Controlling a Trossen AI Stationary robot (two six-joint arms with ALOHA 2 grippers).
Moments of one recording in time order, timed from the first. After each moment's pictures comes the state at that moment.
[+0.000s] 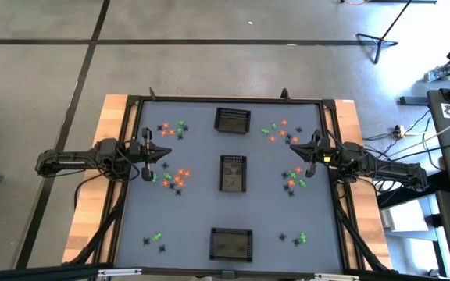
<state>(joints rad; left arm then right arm) 0.05 0.01 0.01 0.12 -0.11 0.12 -0.11 0.00 0.03 -0.02 0.14 0.11</state>
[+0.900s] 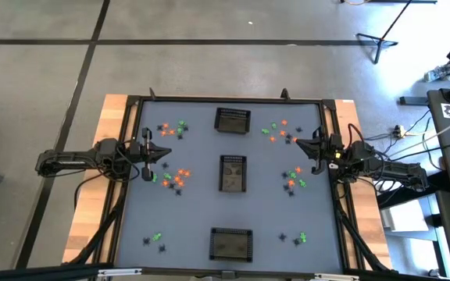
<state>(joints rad) 0.05 0.01 0.01 0.12 -0.11 0.12 -0.11 0.00 0.03 0.24 0.10 0.19</state>
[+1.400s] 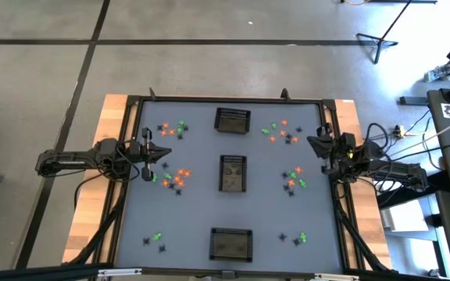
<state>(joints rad) 0.05 0.01 0.01 0.12 -0.11 0.12 -0.11 0.00 0.03 0.47 0.02 0.18</state>
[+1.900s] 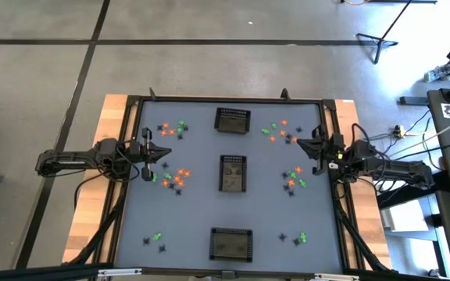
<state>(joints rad) 0.05 0.01 0.01 0.12 -0.11 0.12 -0.10 0.11 0.05 0.40 0.05 0.14</state>
